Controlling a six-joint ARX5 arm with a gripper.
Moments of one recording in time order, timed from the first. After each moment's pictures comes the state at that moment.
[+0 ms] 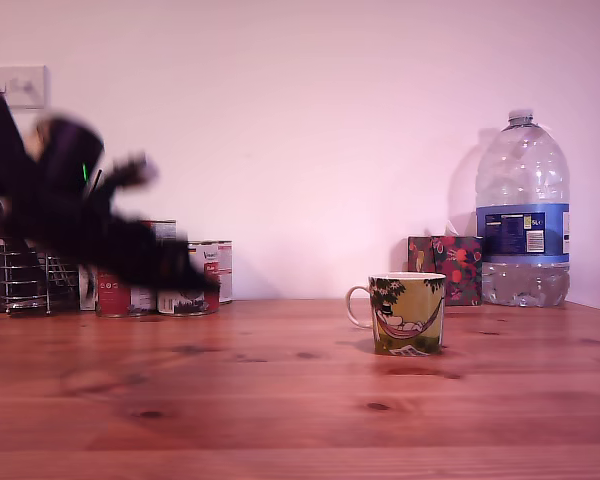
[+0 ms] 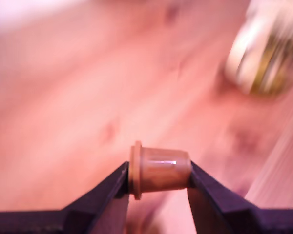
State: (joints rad) arm -0.25 1.89 0.96 0.45 0.55 0.26
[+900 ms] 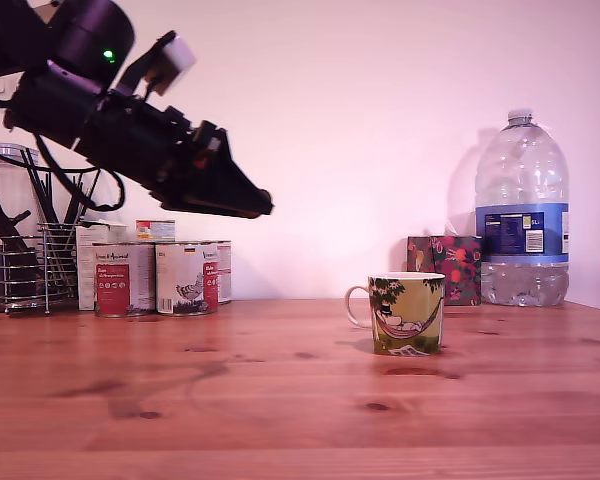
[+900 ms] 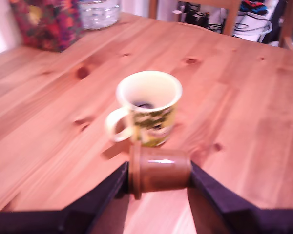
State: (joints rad) arm -0.50 1.64 0.94 0.22 0.51 0.23
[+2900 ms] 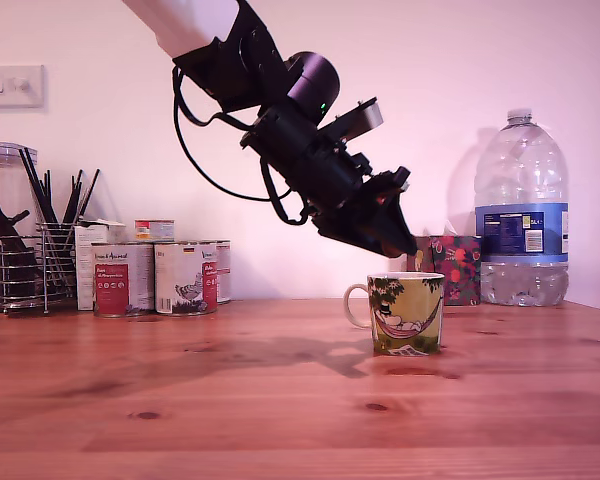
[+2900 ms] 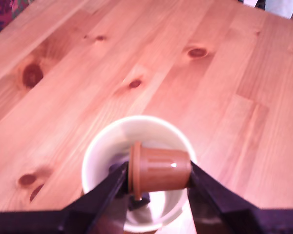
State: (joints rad) arm -0.66 2.22 1.81 -0.31 0.37 0.20
